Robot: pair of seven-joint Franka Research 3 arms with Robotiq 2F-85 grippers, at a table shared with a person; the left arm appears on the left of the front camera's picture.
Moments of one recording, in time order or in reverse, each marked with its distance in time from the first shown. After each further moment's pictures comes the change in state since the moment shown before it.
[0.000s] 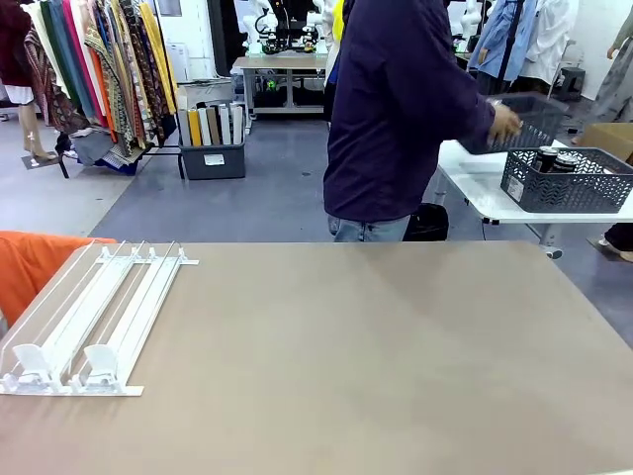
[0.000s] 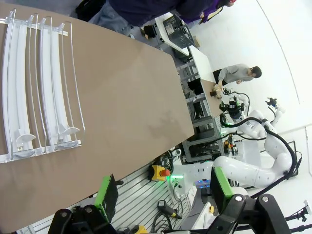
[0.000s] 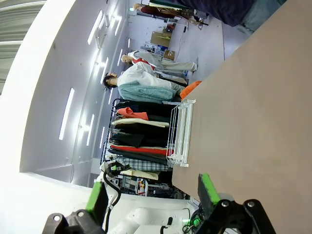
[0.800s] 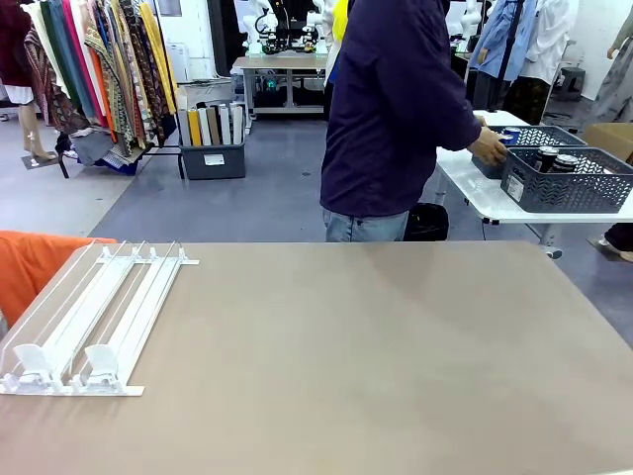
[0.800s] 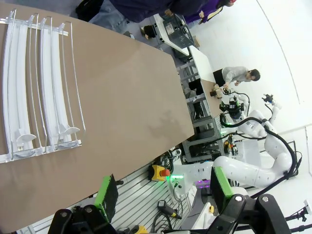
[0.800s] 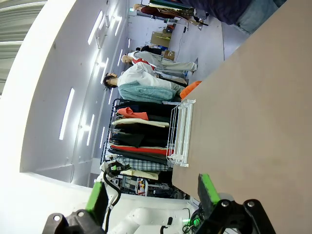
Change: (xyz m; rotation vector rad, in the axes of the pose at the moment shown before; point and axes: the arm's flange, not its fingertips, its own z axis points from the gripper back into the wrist) left arm 0.000 0.000 0.000 0.000 0.000 0.000; right arm 0.000 0.000 0.000 0.000 0.000 0.000
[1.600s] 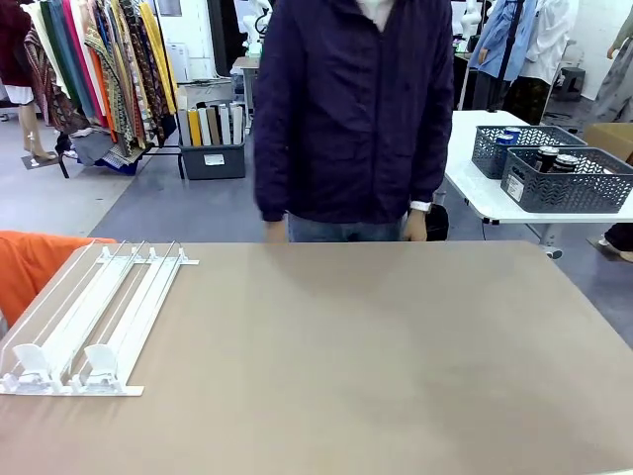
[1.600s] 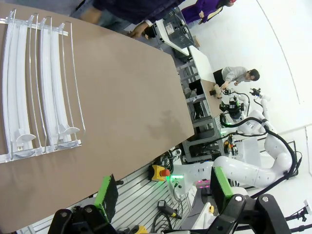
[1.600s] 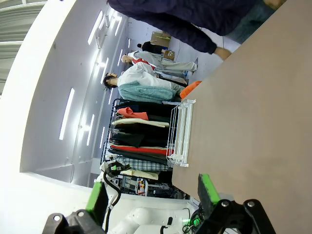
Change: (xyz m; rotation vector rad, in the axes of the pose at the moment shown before) left arm 0.000 0.000 0.000 0.000 0.000 0.000; right arm 0.000 0.000 0.000 0.000 0.000 0.000
